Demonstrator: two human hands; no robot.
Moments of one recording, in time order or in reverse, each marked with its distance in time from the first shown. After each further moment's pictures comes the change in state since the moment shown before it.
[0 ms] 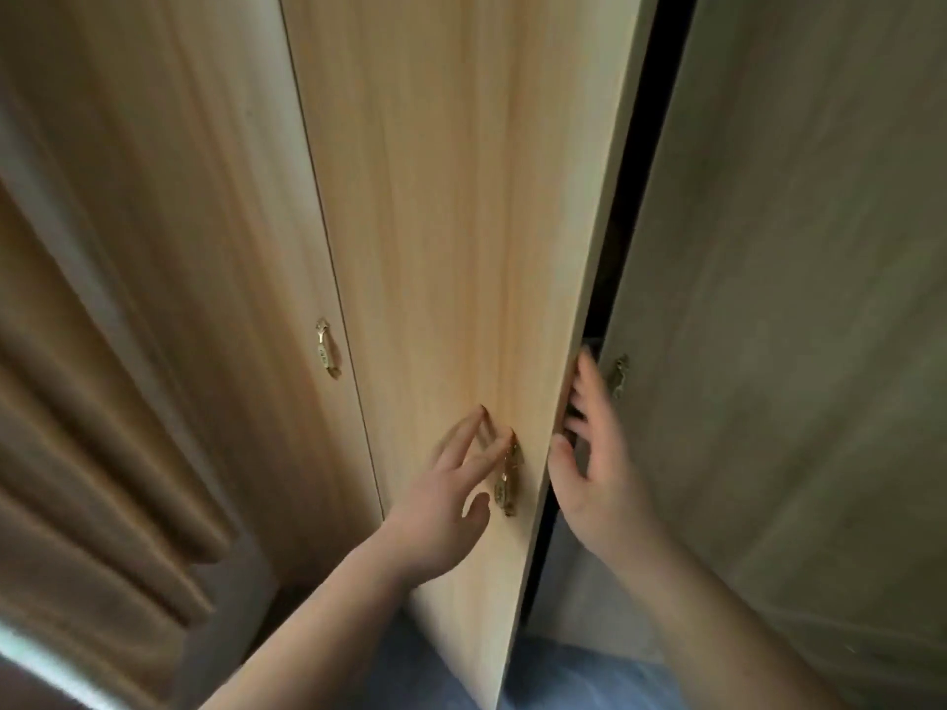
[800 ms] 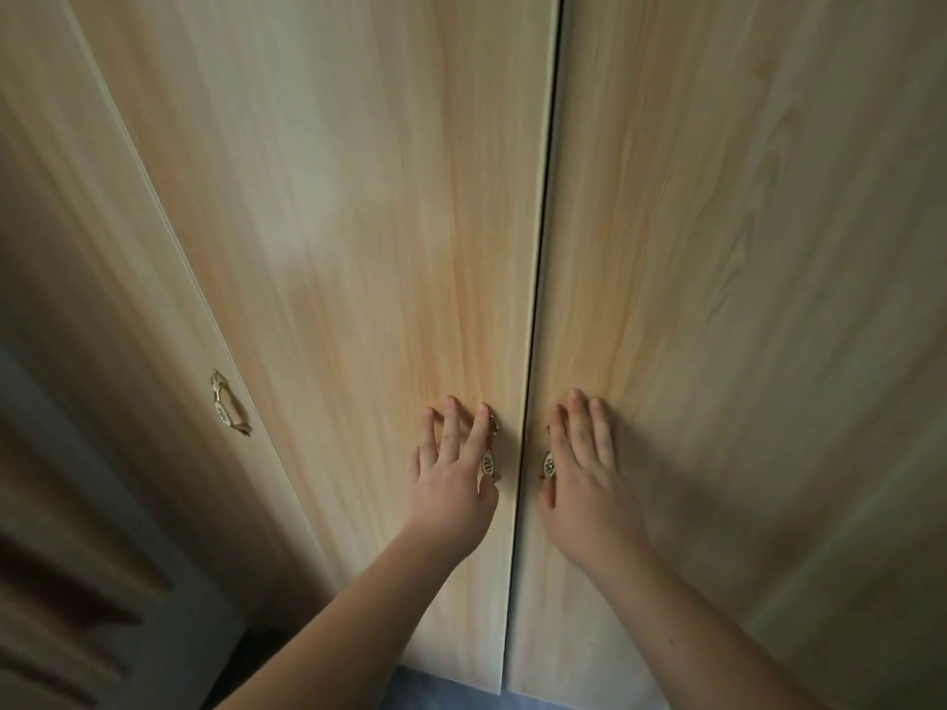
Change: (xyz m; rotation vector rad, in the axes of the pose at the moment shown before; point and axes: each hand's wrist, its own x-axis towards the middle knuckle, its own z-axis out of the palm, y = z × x) left_hand 0.194 0.032 0.107 0.318 0.109 -0.334; right_hand 0.086 0.196 -0.077 -0.954 -0.134 0.005
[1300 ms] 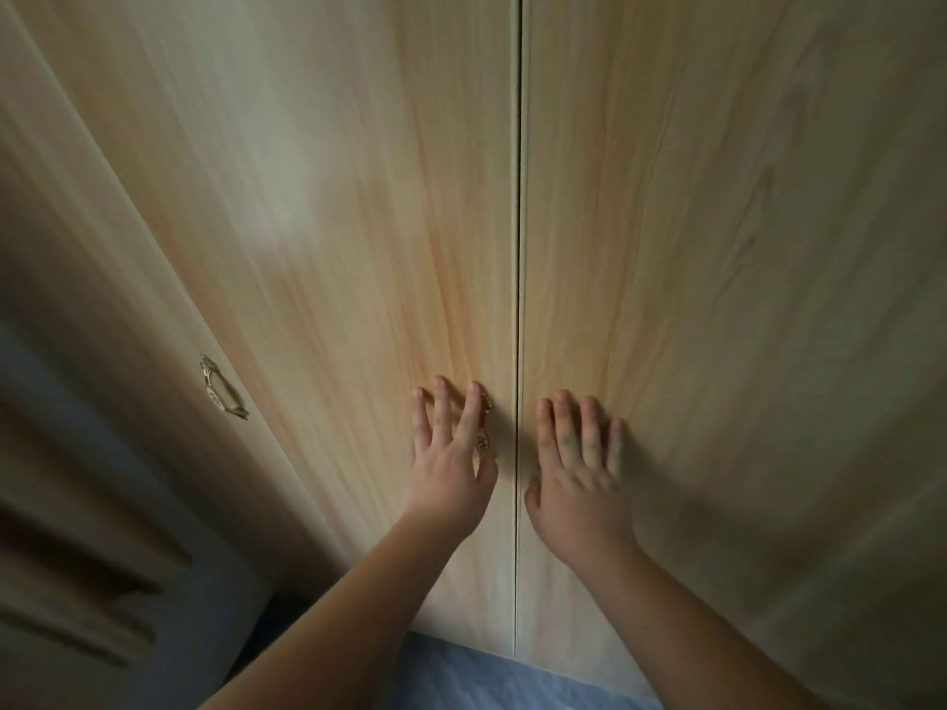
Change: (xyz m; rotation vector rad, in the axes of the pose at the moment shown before) left_hand 0.020 -0.003 0.037 -0.045 0.115 -0.006; right_hand -0.002 0.015 0.052 -0.110 0.175 -0.111
